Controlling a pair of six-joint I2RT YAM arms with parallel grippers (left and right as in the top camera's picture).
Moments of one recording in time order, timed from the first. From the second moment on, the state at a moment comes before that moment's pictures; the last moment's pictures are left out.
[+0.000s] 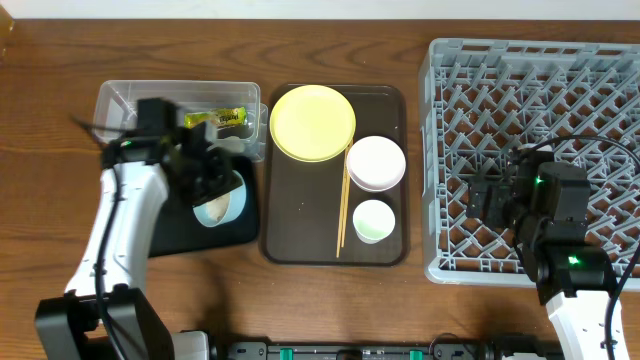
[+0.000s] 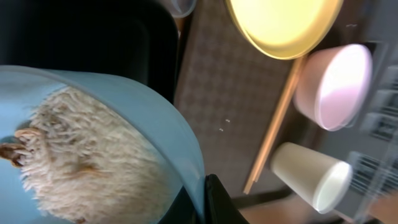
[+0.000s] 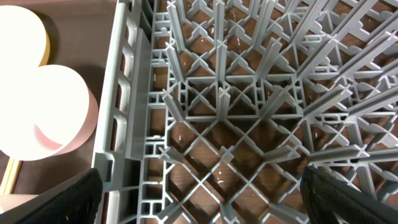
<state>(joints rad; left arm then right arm) 0.14 1.52 1.09 -0.95 0.56 -0.21 -0.01 0.94 0.72 -0.56 -0.03 0.09</state>
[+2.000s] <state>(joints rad) 0.56 1.76 0.97 -0.76 1.49 -0.16 -0.01 0.94 0.72 -0.57 -0.03 0.09</state>
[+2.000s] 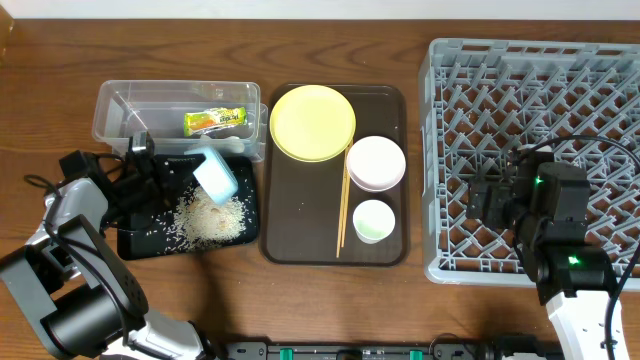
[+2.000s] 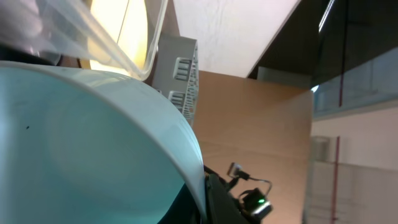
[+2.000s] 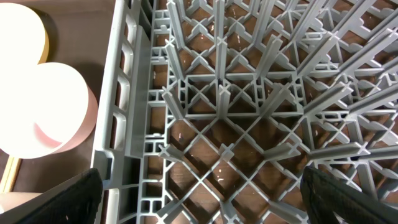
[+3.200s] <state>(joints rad) 0.00 1.46 0.97 -0.75 0.82 -0.29 -0.01 0.94 0.72 -0.57 -0.03 0.09</state>
